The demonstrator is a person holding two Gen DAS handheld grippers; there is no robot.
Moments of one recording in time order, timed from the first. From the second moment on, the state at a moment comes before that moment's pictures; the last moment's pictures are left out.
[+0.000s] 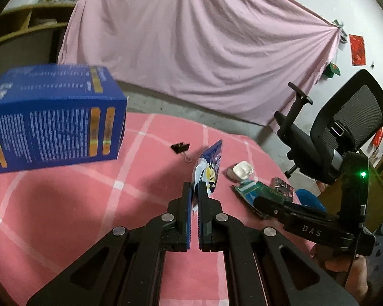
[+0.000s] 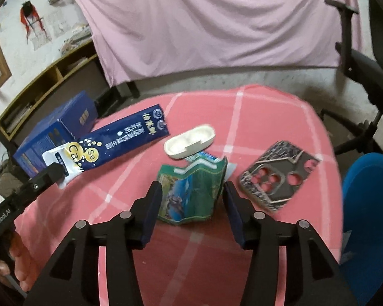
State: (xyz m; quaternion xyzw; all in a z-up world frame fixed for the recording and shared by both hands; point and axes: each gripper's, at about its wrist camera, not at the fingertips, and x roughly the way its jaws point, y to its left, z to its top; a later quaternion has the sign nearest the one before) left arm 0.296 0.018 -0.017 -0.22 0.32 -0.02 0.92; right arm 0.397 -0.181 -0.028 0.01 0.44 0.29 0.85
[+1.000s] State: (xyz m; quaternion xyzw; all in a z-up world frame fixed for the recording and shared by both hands) left arm 0.242 -0.034 0.040 -0.11 0.13 -0.05 0.98; right arm 0.298 -0.223 0.048 -0.01 0.13 0.26 0.96
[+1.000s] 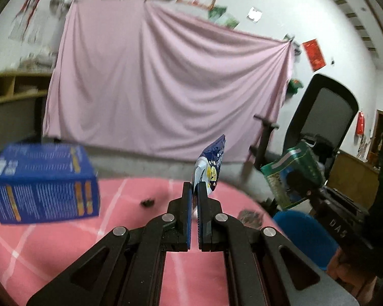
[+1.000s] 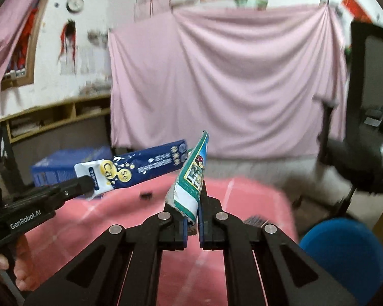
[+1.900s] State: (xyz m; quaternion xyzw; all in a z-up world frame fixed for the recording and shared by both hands) left arm 0.283 -0.267 0.059 -0.01 0.12 -0.21 0.97; right arm 0.260 -0.423 0.061 0.07 0.04 0.05 1.00
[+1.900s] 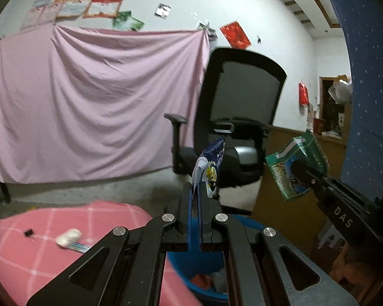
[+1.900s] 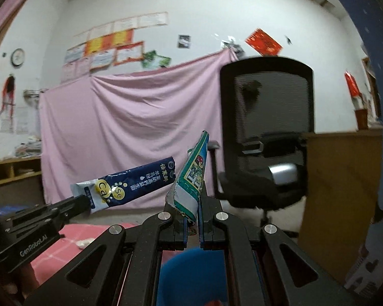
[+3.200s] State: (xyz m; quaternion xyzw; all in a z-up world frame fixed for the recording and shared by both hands) left arm 0.340 -0.270 0.016 -0.06 0.31 -0.19 0.93; right arm 0.308 -0.467 0.005 0.15 0.20 0.02 0.97
